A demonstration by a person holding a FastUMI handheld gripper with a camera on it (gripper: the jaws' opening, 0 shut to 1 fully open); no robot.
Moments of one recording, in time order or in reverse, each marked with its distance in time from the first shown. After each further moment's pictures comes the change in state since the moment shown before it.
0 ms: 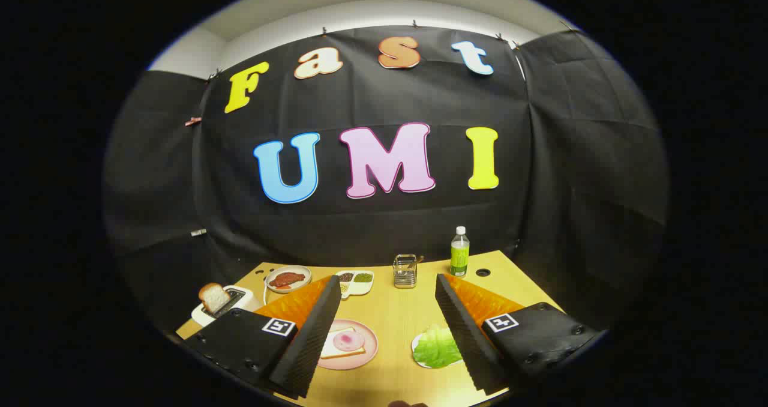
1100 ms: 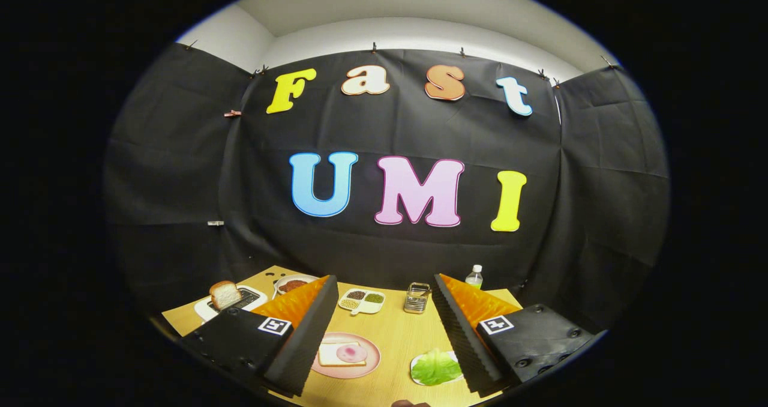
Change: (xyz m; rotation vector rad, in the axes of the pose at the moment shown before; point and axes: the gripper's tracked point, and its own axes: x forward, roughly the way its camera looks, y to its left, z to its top) arm -0.015 0.043 0.033 -0.106 -0.093 0.091
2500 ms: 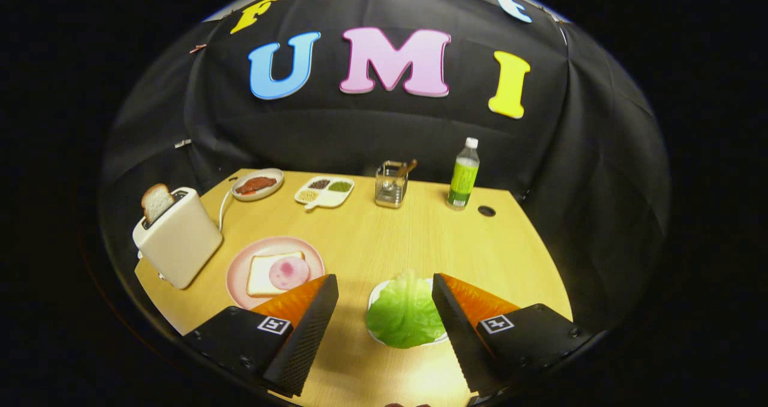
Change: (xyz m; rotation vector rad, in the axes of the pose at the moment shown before) arm 0.065 -0.099 -0.259 0.032 0.581 -0.015
